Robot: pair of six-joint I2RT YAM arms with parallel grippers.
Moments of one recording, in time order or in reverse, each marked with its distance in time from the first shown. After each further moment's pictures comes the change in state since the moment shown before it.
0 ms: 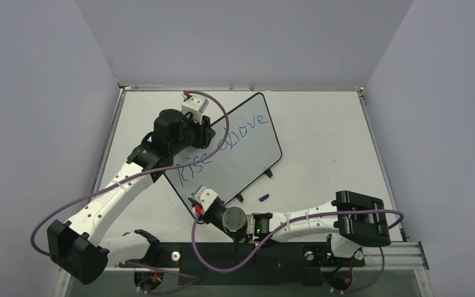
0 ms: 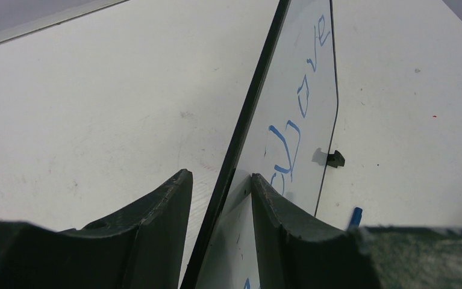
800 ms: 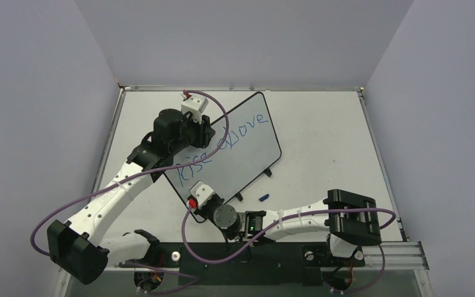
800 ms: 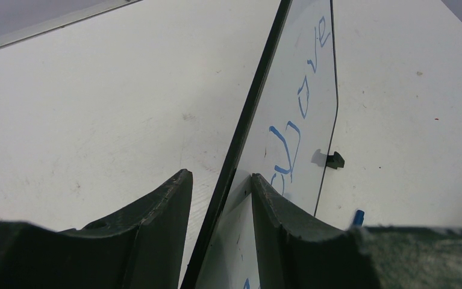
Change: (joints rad) left arm 0.000 0.000 0.000 0.007 -0.005 0.002; right arm -0.028 0.065 0.071 -0.077 0.115 0.013
